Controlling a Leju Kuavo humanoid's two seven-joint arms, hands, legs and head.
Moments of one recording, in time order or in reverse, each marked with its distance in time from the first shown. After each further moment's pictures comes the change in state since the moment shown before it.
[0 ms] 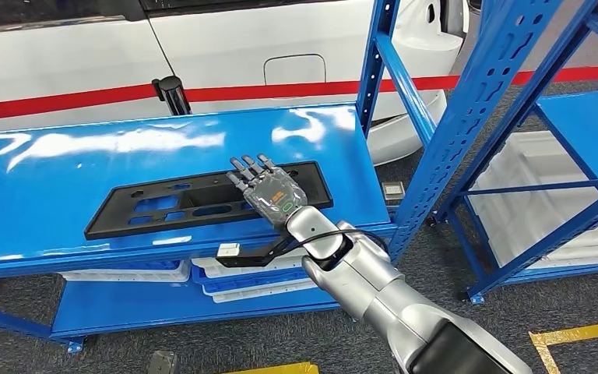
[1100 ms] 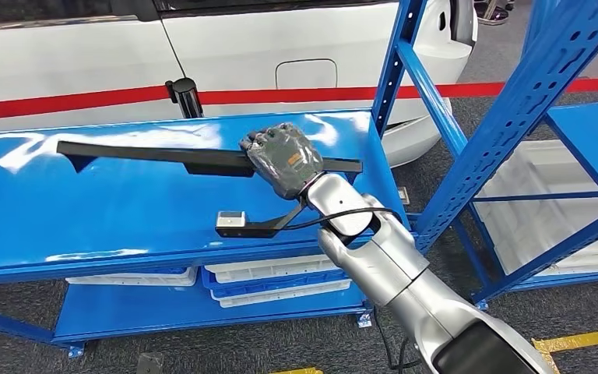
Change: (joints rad) left arm 0.001 -0.019 0.049 0.001 0.004 0.152 -0.053; right arm 0.002 -0.096 -0.113 -0.330 -0.081 -0.023 -0.100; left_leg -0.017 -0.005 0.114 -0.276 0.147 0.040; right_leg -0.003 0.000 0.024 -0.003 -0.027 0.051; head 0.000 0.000
